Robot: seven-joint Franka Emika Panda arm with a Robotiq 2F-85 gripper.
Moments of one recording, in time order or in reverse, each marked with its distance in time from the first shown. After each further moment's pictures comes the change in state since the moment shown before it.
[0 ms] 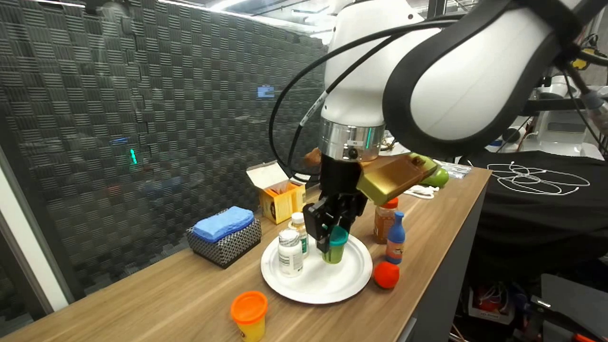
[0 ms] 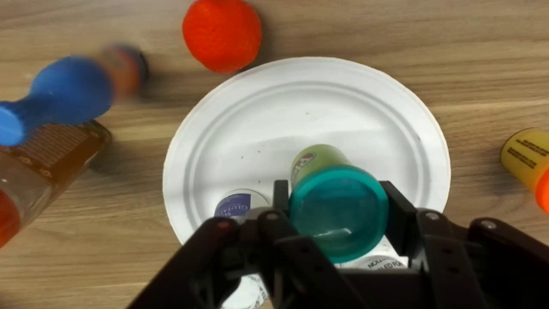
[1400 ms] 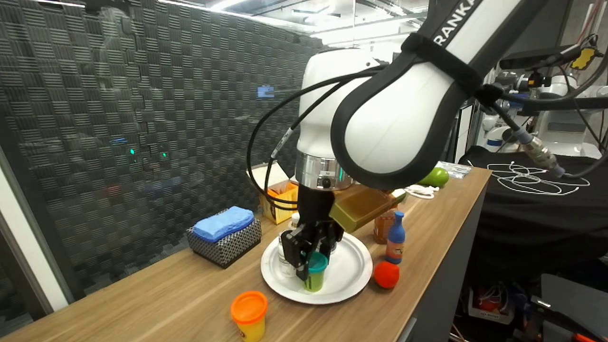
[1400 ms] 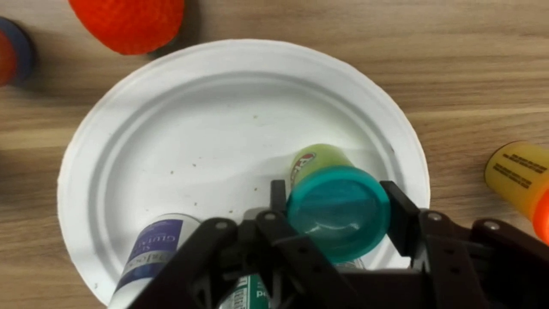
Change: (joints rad) arm 0.017 0.178 0.011 0.119 0.147 0.022 -0.143
